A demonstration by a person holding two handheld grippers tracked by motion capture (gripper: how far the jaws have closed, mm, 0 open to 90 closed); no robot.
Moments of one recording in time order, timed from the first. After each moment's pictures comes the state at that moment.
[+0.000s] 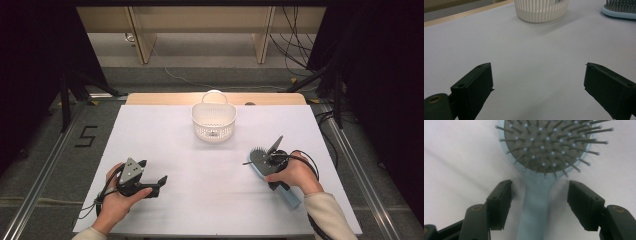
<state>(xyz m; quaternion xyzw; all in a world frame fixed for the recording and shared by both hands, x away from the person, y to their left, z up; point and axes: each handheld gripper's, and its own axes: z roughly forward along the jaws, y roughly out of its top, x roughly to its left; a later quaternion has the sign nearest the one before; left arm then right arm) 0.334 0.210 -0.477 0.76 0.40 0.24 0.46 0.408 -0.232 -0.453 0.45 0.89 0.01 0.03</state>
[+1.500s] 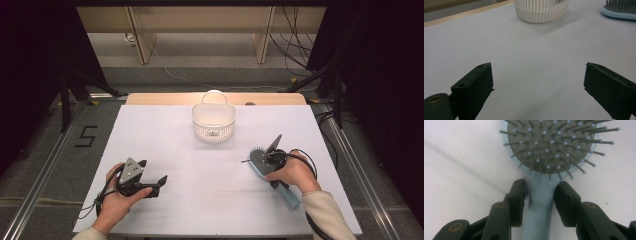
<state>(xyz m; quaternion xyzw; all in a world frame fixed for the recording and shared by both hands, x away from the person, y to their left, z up) 0.334 0.209 -0.477 0.76 0.40 0.24 0.46 0.411 -0.229 -0.452 0.46 0.89 0.00 0.01</state>
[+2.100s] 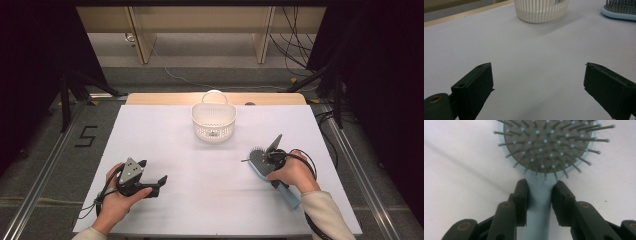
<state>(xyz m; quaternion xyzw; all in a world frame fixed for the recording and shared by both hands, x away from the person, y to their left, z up) 0.334 0.209 -0.477 0.76 0.40 0.24 0.46 0.412 -0.229 -0.452 0.47 0.88 0.00 0.02</state>
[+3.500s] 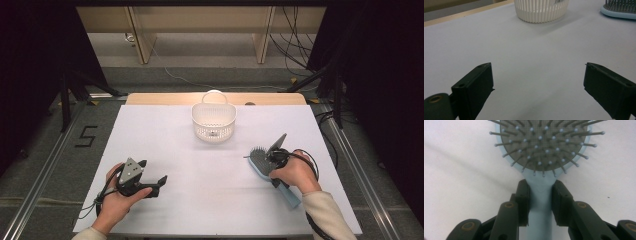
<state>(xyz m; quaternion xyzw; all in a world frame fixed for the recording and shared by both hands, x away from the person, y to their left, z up) 0.334 0.210 -0.478 0.76 0.40 0.24 0.46 0.411 -0.234 -0.452 0.50 0.86 0.01 0.01</state>
